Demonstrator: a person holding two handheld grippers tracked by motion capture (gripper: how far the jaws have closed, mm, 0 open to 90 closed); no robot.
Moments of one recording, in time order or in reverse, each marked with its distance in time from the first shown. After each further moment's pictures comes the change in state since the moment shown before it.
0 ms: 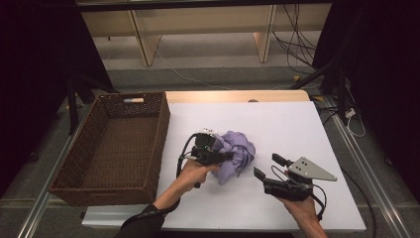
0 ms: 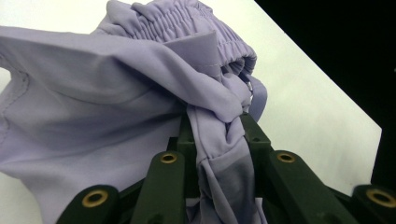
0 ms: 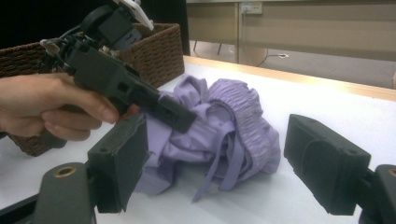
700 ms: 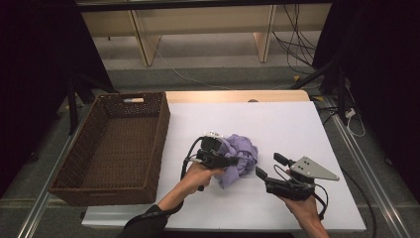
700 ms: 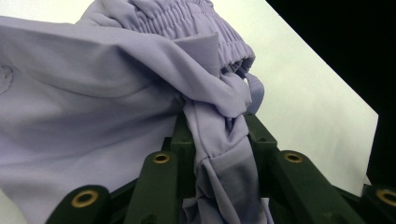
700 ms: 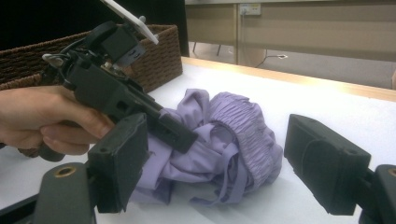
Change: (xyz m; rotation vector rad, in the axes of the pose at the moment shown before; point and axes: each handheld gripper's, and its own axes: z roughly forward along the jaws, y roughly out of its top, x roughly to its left) left arm -0.007 -0.006 0.013 0.038 -0.024 0.012; right arm -0.004 -0.001 -0.001 -0.009 -0.002 0.005
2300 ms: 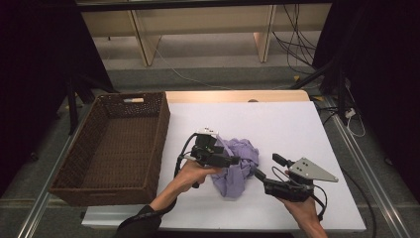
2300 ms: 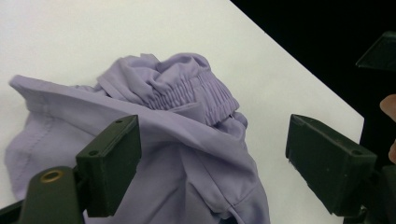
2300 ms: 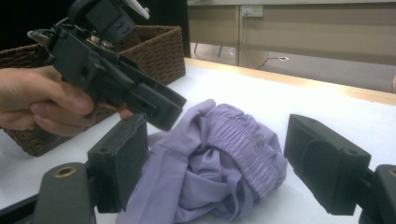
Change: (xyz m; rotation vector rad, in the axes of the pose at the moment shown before) left arm -0.003 0.010 -0.027 -0.067 -0.010 0.051; right arm 0.006 0.002 -0.001 0.001 0.005 -0.014
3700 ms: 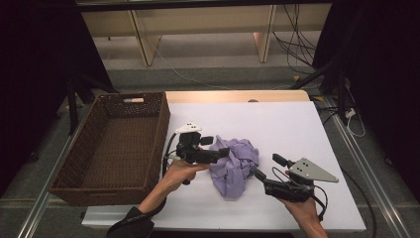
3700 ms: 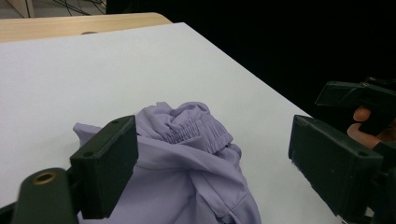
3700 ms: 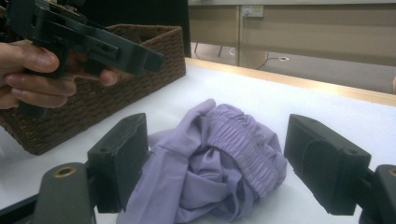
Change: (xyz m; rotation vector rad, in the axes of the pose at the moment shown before) left arm 0.000 0.002 -0.042 -0.184 0.002 0.056; right arm 0.001 0.000 -0.001 -0.003 0.002 -0.004
